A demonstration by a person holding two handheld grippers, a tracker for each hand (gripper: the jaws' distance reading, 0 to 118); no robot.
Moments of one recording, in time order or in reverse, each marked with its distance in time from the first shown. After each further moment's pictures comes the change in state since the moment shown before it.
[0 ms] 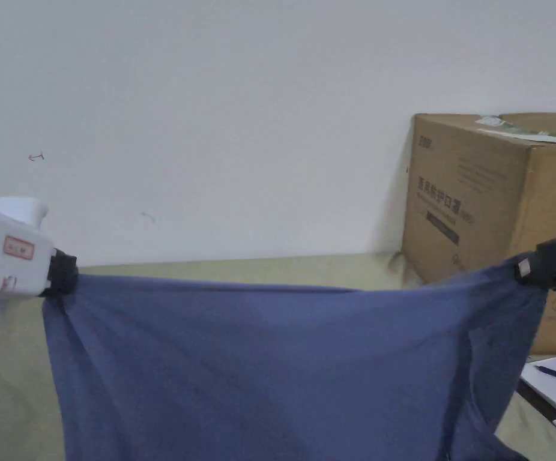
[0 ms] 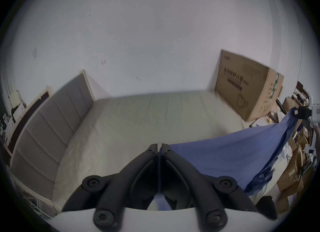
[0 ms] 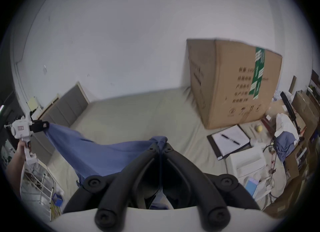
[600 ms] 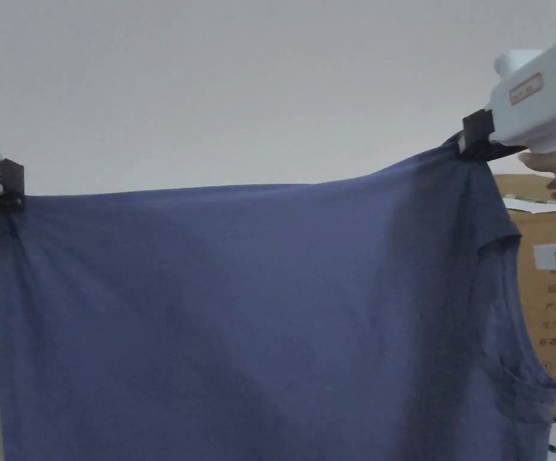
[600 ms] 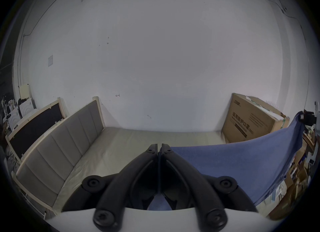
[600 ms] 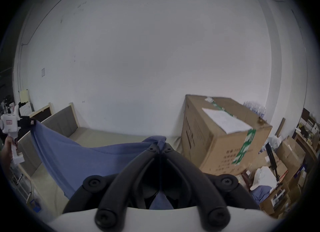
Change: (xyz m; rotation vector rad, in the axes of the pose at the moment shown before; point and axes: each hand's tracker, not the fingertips) left arm -0.013 0.170 0.000 0.185 0.078 0.131; right arm -0.066 0.210 -0.004 0.252 -0.125 0.176
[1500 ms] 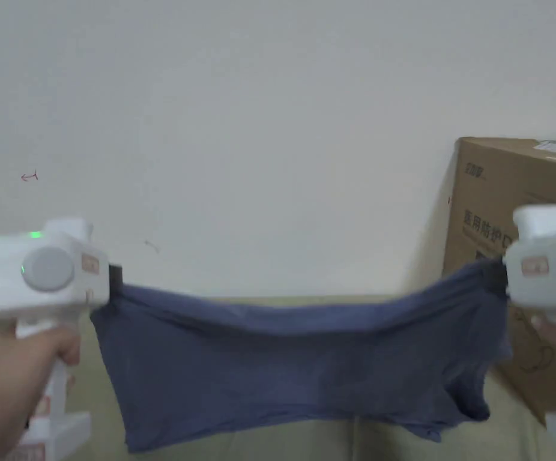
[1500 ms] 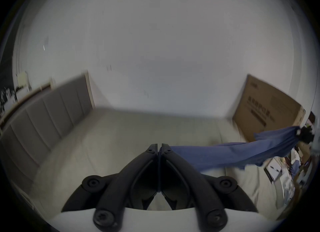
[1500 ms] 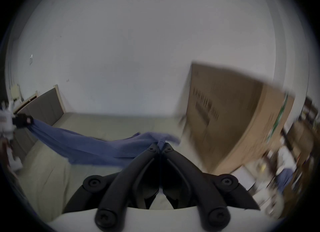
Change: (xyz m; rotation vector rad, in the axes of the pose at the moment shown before) left arm 0.017 -0.187 -0.203 -0.186 -0.009 0.066; right arm -0.039 -0.229 -0.197 -0.206 -0.007 -0.078
